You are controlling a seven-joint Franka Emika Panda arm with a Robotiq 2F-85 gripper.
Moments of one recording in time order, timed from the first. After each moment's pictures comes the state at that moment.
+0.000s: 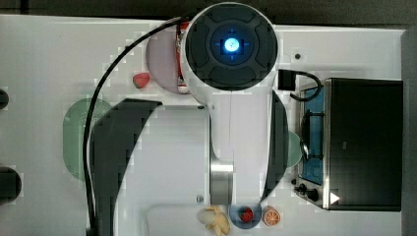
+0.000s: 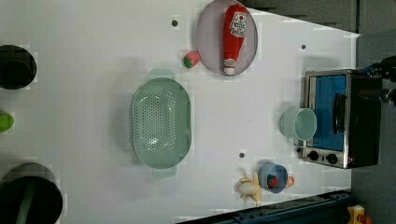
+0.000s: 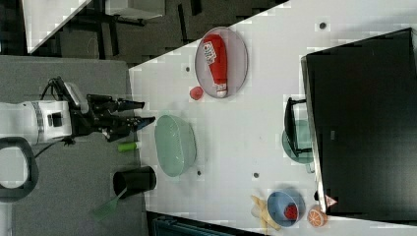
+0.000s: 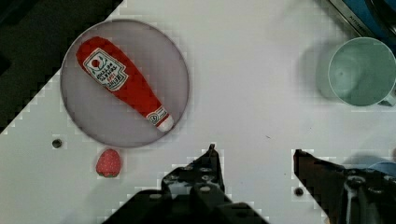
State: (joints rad) arm 0.01 -0.03 -0.01 -1.79 -0.03 0.20 0.04
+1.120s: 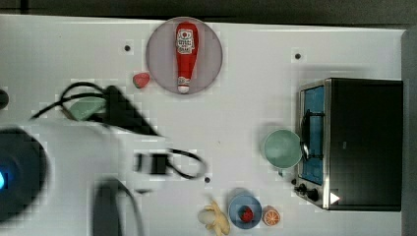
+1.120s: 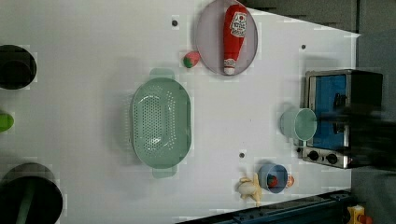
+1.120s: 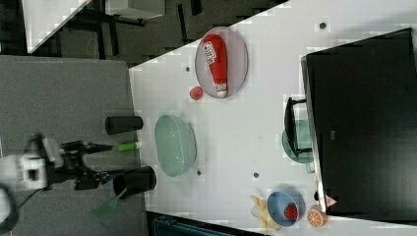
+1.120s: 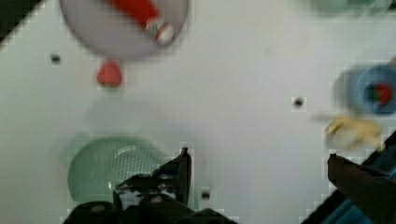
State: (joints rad) arm 0.02 -0.21 0.31 -1.97 0.05 0.16 0.37
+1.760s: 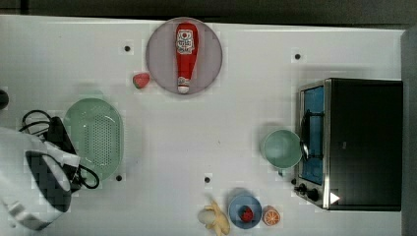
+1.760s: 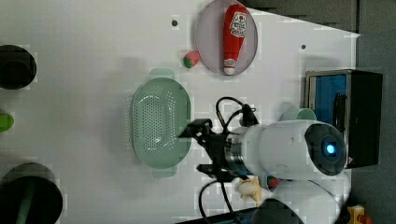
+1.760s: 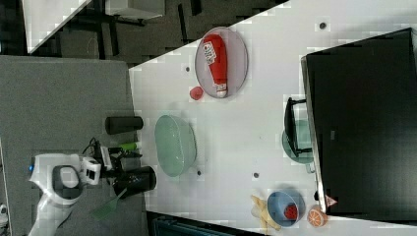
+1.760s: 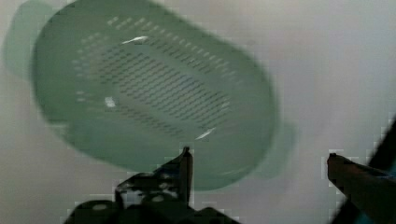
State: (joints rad) arm 0.08 0.17 0.61 -2.09 0.03 0.58 0.98
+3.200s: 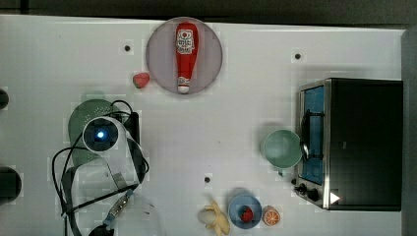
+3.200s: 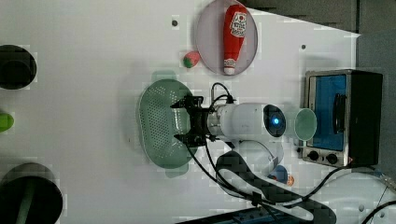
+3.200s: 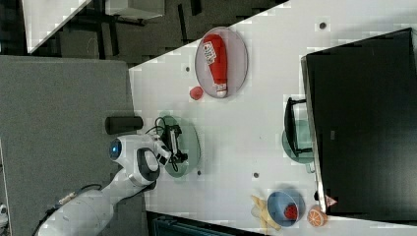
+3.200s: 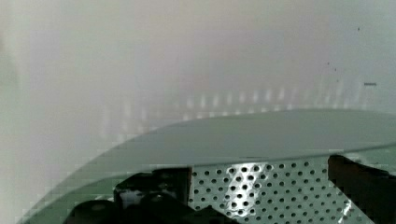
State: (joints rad) arm 0.18 0.53 0.33 -2.23 0.02 1.21 1.14
